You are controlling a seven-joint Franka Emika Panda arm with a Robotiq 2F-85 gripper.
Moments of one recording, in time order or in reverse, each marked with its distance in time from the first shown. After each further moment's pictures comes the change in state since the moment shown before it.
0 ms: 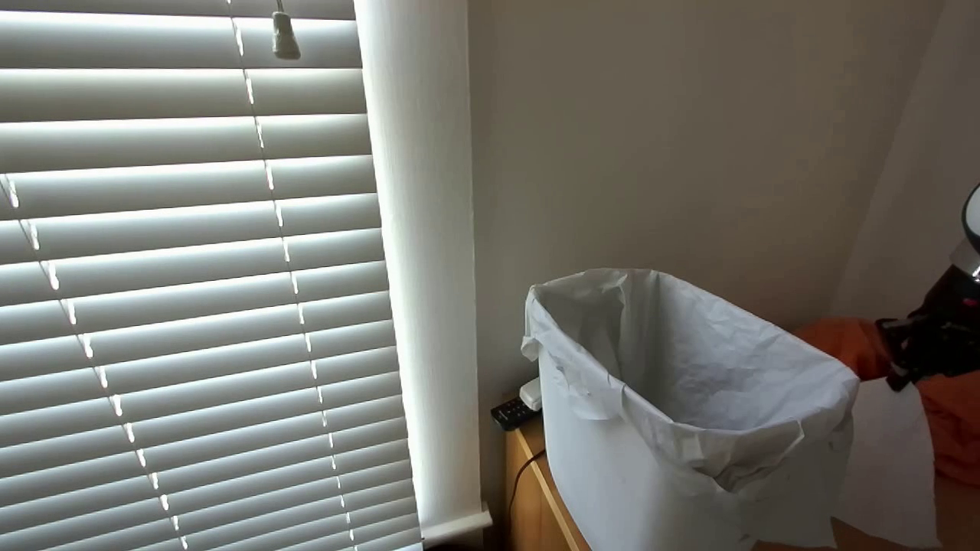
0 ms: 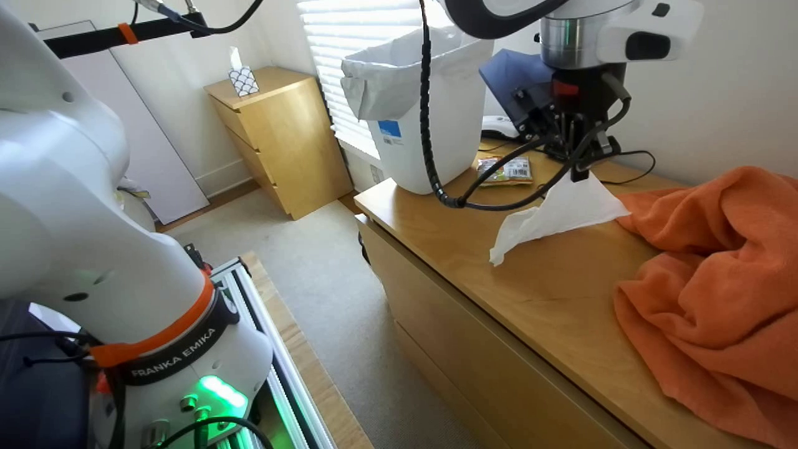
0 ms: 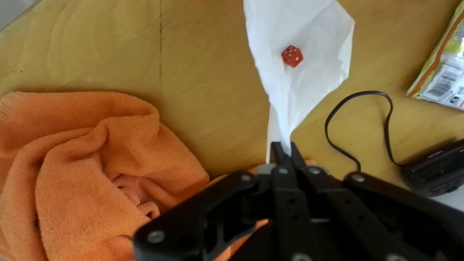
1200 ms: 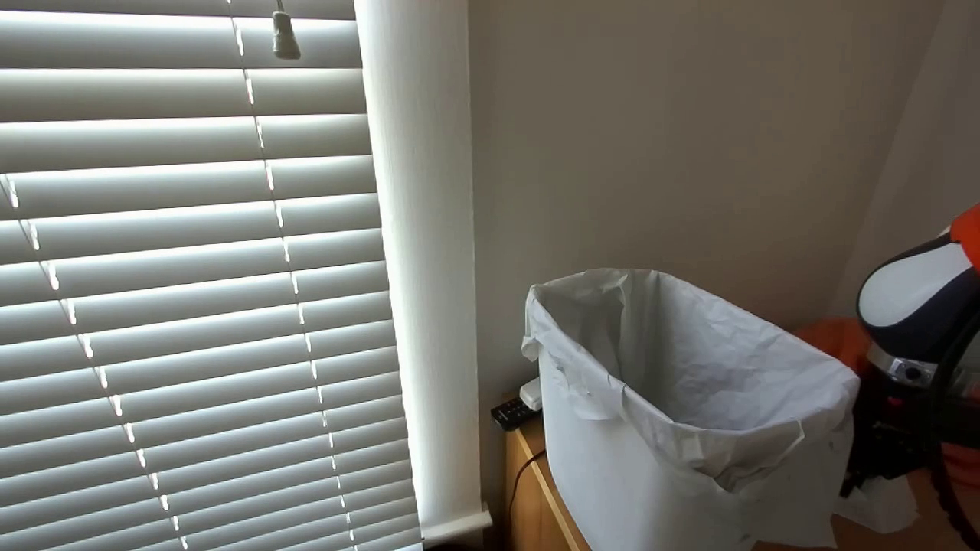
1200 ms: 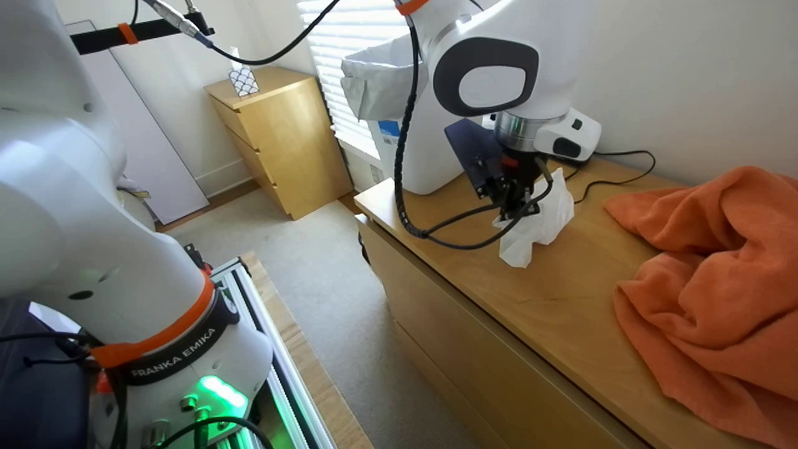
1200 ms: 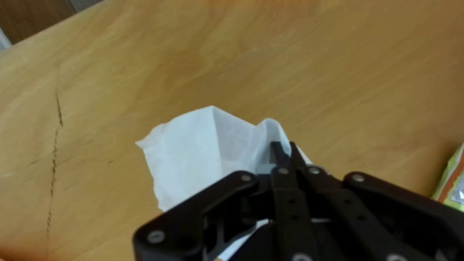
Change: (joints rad) arm 0.046 0.219 0.087 0.002 0.160 -0.042 -0.128
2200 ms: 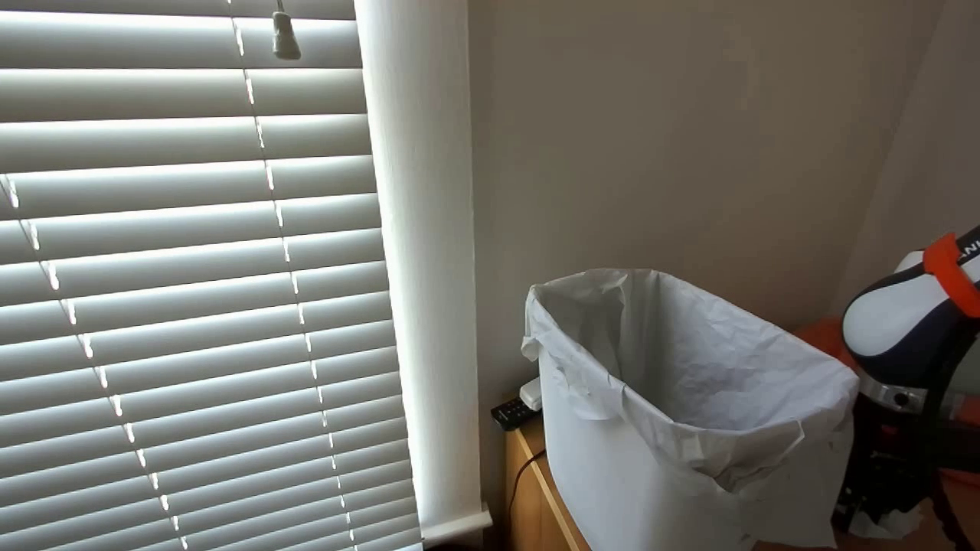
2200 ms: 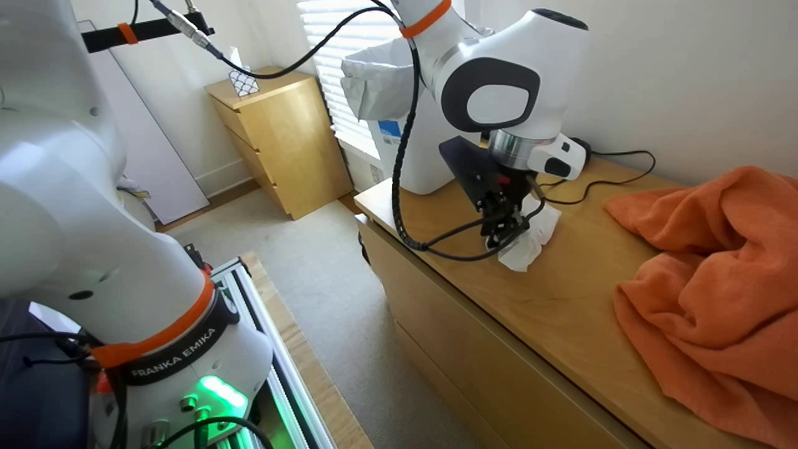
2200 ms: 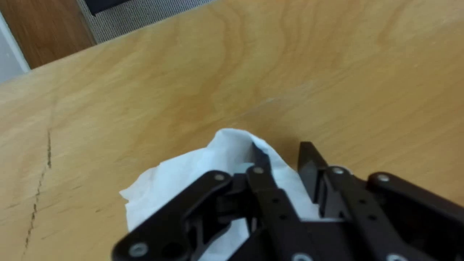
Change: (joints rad) arm 0.001 0.069 0.010 0.030 -0.079 -0.079 0.003
